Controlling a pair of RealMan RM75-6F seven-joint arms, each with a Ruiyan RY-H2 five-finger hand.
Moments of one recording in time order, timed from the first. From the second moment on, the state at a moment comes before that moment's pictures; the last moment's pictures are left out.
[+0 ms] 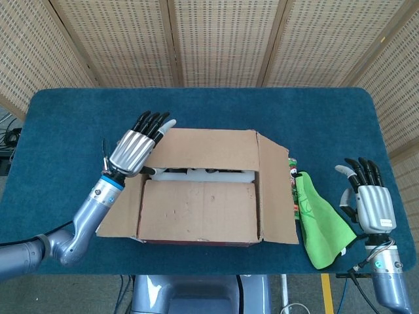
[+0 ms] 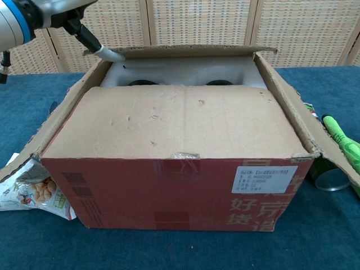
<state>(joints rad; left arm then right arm) -0.84 -1.36 -0.26 -1.61 1.20 1.09 0.35 0.23 -1.15 0.19 -1.77 -1.36 1.43 -0.06</state>
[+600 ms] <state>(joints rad) -0.91 -1.40 -0.35 -1.34 1.23 1.10 0.25 0.22 -1.14 0.19 -1.78 -1.36 1.43 -0.06</state>
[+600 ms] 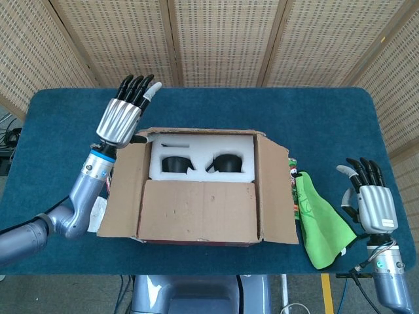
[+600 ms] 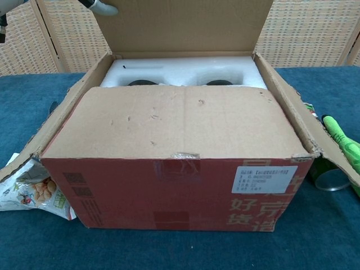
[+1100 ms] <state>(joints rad) -1.02 -1.51 -0.38 -1.03 1.17 1.00 0.28 0.22 -1.12 0.20 -1.78 -1.35 1.43 -0.05</state>
